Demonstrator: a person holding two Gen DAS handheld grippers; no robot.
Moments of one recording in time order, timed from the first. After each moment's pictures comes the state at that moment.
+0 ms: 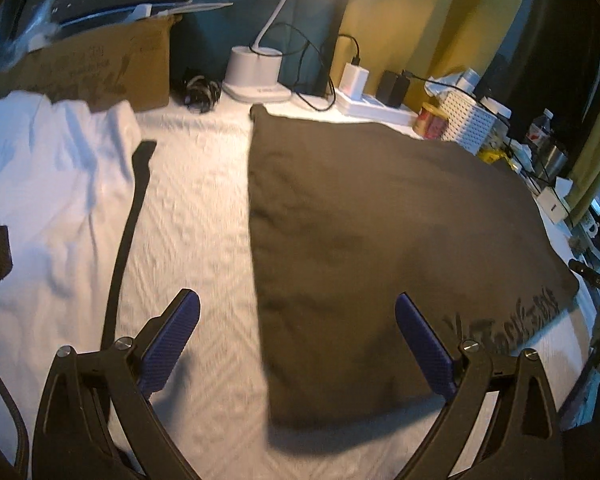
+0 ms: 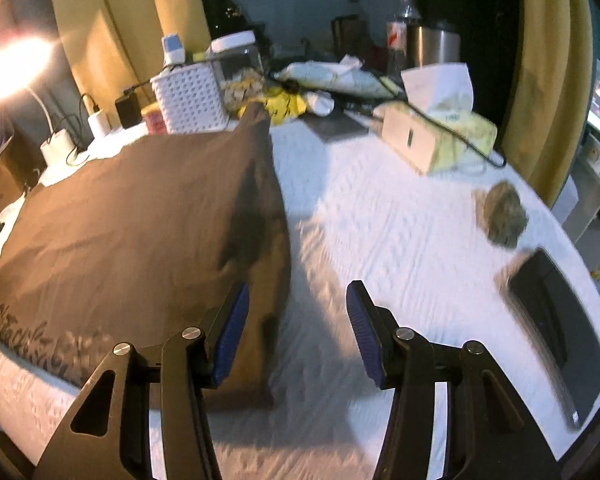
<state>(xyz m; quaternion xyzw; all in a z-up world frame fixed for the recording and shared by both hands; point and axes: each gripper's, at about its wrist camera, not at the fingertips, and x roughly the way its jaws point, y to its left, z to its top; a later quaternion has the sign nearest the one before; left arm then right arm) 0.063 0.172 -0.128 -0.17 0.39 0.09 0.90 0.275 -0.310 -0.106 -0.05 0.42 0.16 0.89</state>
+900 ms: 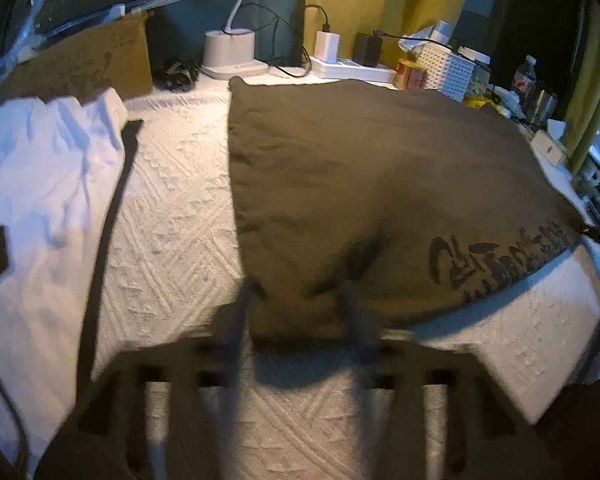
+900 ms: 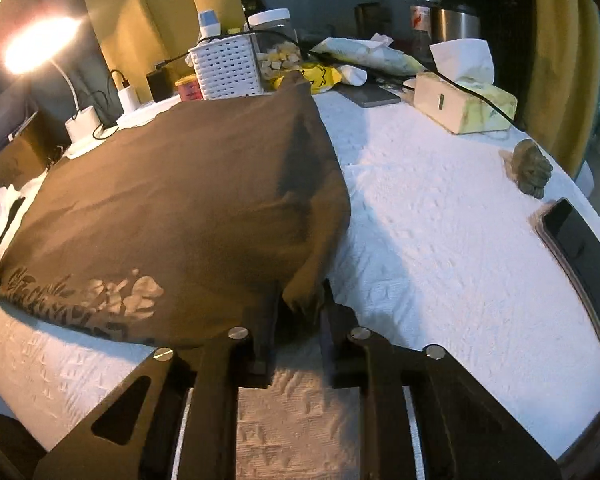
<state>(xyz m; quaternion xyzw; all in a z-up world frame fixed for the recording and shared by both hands) 0.043 0.142 -0.144 -0.12 0.42 0.07 0.90 0.237 -0.295 -0.120 -0.04 0.42 0.20 0.88</state>
